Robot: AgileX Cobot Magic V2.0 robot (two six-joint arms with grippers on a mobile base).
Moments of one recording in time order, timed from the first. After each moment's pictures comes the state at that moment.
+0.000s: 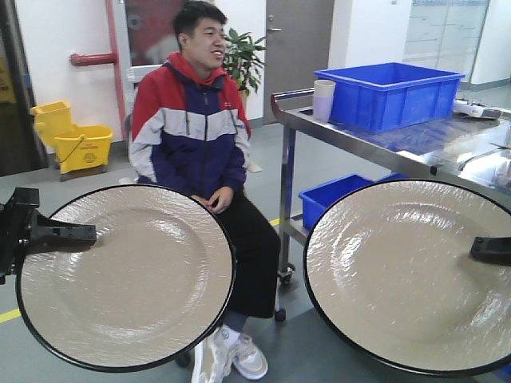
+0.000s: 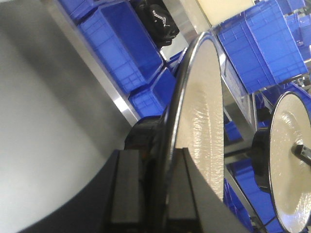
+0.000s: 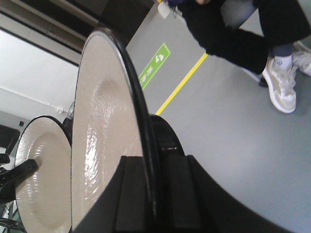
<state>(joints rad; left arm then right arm) 0.23 1.57 -1.25 -1.30 1.13 0.61 -0.45 1.26 -1.02 1.27 1.10 -0.55</state>
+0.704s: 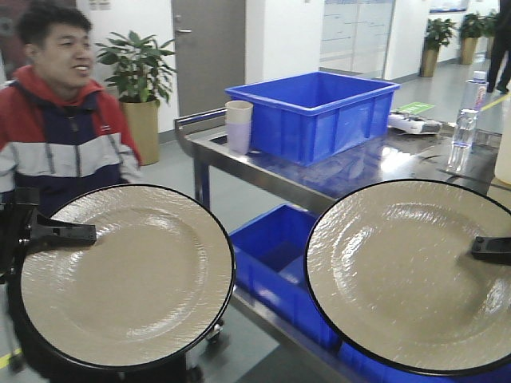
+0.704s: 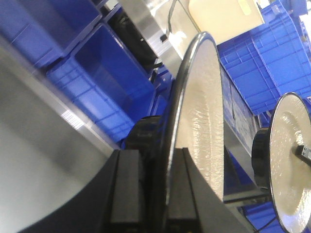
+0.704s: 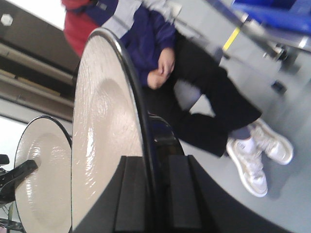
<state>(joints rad) 0.23 1.57 -1.25 -1.30 1.13 0.61 -0.45 1.26 -1.02 1.27 1.10 -0.55</state>
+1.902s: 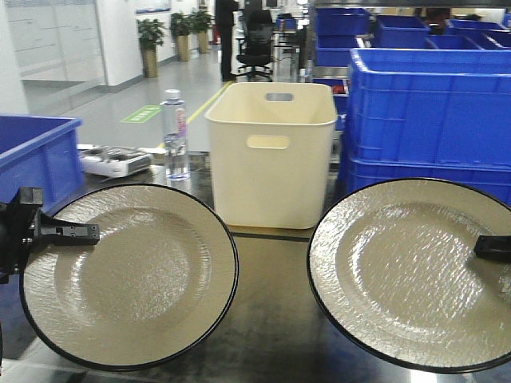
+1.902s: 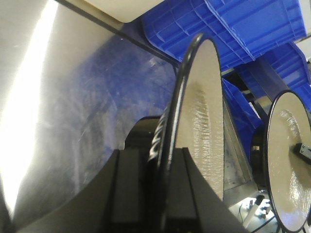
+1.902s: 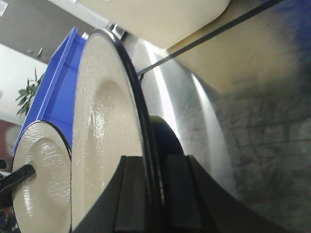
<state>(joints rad) 0.23 1.57 -1.25 -1.31 1.12 0.61 -0.45 1.26 -1.02 1.27 1.09 -0.55</state>
